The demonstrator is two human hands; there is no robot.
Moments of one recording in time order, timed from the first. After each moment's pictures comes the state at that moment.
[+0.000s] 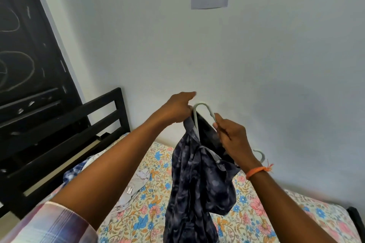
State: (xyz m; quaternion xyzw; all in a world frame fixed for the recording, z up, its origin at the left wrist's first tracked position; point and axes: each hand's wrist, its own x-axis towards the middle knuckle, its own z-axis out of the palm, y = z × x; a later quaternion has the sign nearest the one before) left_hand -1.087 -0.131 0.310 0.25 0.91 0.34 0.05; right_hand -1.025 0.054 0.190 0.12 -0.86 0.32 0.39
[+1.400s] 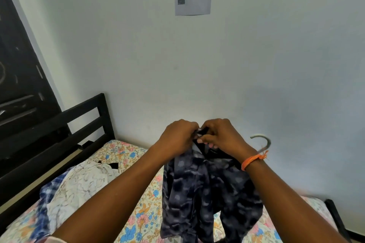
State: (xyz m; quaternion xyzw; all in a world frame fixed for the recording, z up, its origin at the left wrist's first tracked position) left_hand -1.066 -0.110 0.246 0.40 0.90 0.13 -0.14; right_hand -1.006 0.053 0.250 0.03 -0.94 0.33 0.10
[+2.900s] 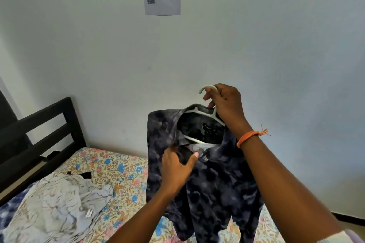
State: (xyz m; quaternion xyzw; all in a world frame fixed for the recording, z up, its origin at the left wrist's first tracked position) left_hand -1.021 -0.054 0.120 0.17 0.83 0.53 -0.01; right_hand -0.990 0.100 0.306 -0.04 -0.80 0.46 0.39
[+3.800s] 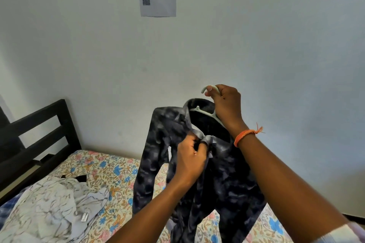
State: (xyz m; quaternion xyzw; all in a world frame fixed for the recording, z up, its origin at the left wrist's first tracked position) left_hand -0.978 -0.023 0.202 0.30 0.67 0.68 -0.03; right_hand -1.001 0.115 0.304 -0.11 -0.81 0.39 0.42
